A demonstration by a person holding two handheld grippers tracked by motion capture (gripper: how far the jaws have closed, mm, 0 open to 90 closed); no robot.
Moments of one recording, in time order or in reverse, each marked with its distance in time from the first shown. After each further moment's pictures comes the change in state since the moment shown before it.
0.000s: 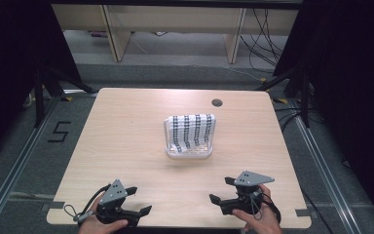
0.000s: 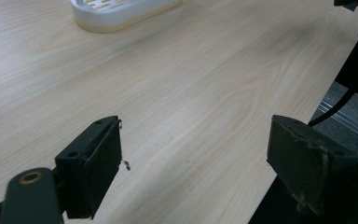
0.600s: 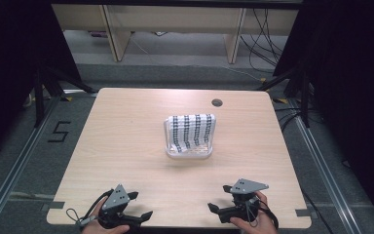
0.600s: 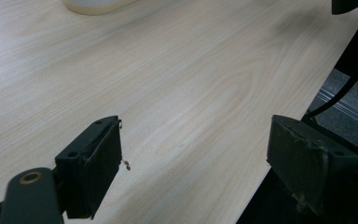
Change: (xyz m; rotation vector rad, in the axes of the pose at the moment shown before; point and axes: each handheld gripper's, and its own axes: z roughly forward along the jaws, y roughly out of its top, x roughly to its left) left arm -0.005 -0.011 0.005 0.027 0.009 0.003; right arm 0.004 -0.019 0.009 0.054 -0.008 -0.031
